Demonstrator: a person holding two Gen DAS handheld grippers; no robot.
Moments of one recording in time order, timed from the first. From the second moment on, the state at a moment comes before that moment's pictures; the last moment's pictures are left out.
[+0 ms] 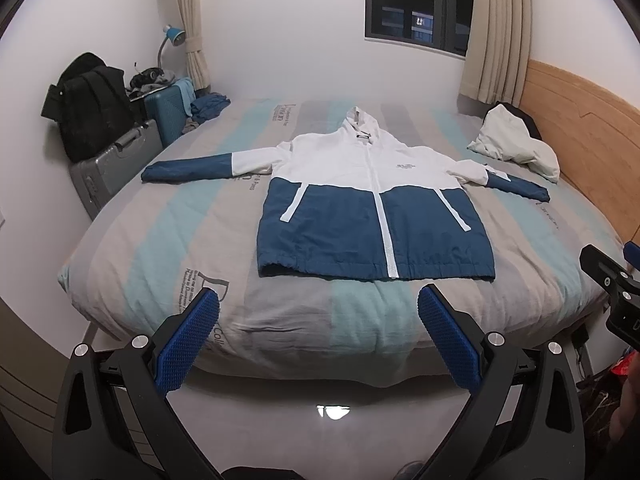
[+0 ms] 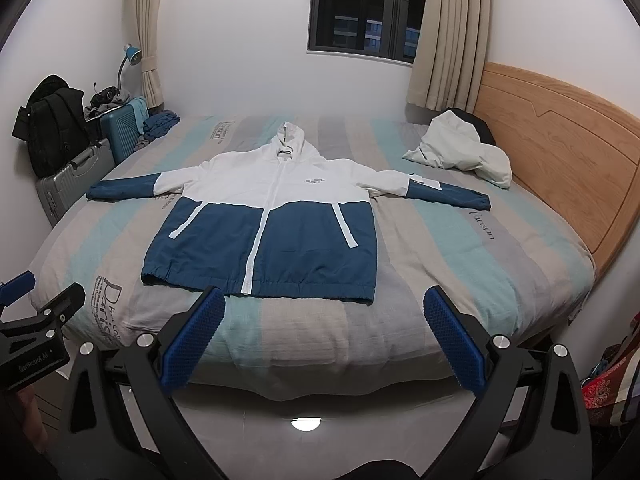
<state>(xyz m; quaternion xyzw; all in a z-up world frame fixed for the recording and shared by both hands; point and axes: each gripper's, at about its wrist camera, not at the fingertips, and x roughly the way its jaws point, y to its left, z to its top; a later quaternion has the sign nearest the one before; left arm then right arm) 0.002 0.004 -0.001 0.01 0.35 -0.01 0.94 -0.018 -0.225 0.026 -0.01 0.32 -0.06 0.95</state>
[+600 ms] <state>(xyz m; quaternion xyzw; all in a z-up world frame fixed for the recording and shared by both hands) -0.002 0.002 0.000 0.01 0.35 -0.02 0.94 -0.020 -0.224 0.026 -0.01 0.32 -0.06 0.95</state>
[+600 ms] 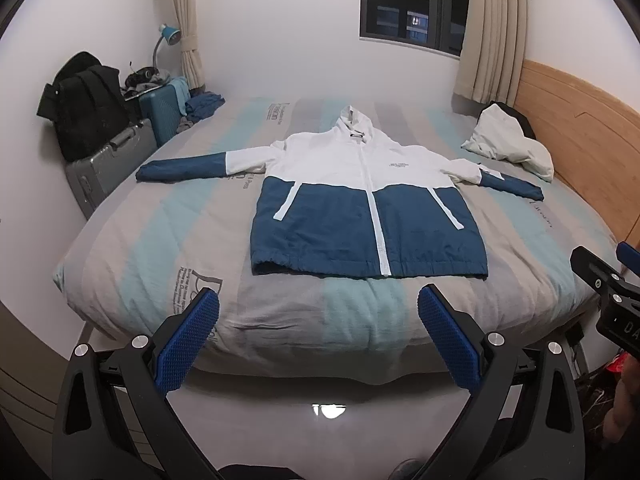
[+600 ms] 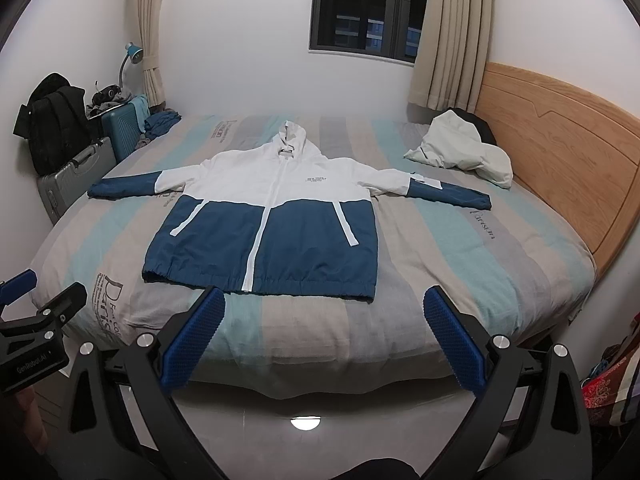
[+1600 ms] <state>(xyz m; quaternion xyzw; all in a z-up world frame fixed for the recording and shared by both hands) -0.002 -0.006 0.003 0.01 0.35 -0.02 0.94 -0.023 -0.221 0.025 -0.01 0.32 -0.06 0.94</state>
